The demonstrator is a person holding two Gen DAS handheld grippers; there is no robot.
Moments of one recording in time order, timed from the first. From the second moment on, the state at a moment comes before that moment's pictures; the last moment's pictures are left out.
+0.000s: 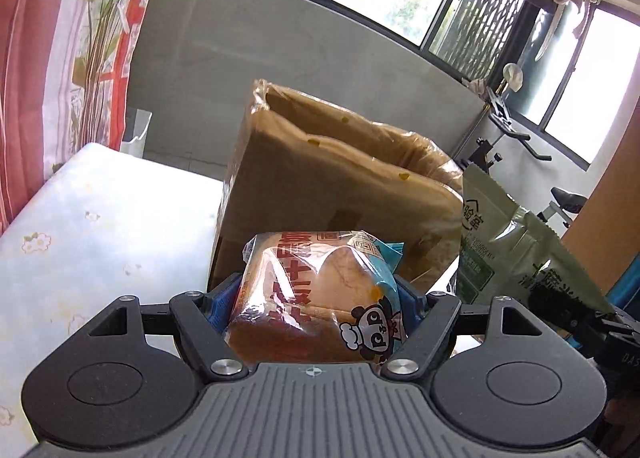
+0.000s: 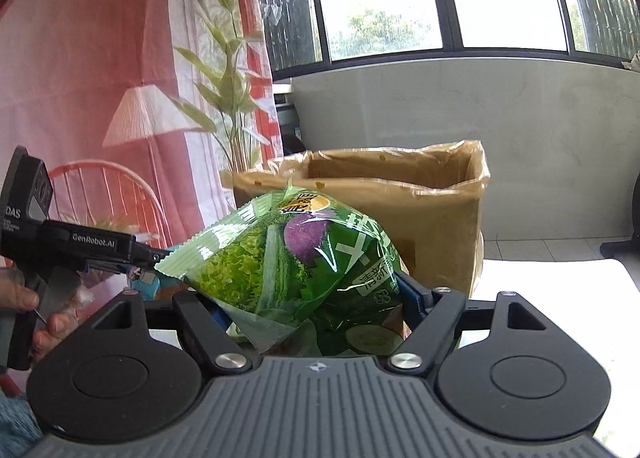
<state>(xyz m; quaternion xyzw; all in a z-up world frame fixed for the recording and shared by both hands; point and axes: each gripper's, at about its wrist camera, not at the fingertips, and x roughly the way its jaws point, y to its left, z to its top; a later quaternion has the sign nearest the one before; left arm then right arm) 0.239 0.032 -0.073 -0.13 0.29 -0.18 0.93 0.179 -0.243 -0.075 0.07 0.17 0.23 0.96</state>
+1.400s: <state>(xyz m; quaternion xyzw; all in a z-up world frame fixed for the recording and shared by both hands) 0.394 -0.036 -0.017 -0.02 0.23 -0.14 0.96 0.394 -0.269 -0.047 0.23 0.19 0.14 0.94</state>
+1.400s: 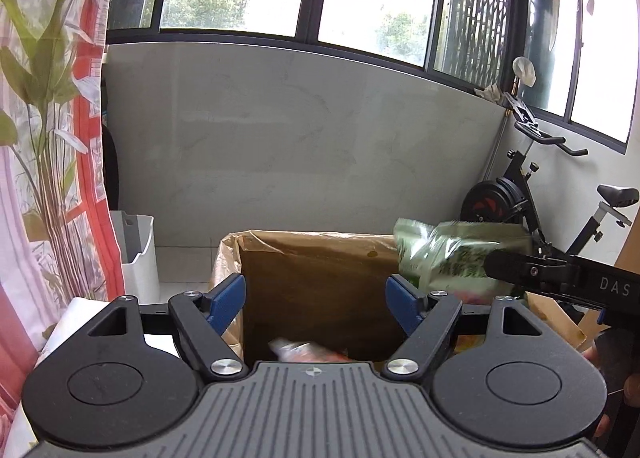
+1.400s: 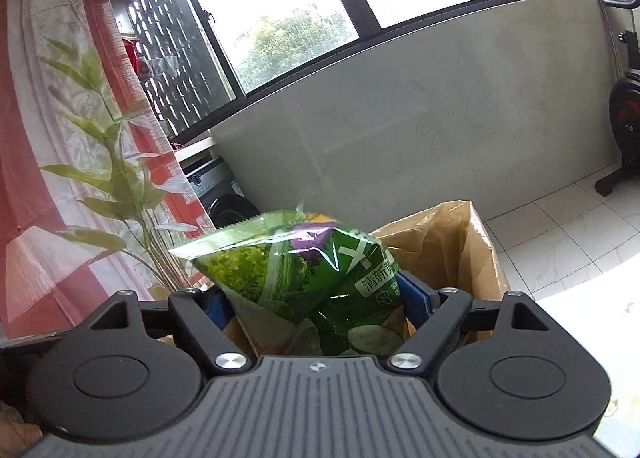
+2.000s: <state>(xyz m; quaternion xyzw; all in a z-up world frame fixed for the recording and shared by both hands) 0.343 0.011 -0.003 -0.03 0.24 -0.16 0.96 0.321 -0.281 -0.024 0.17 0.13 0.17 0.96</state>
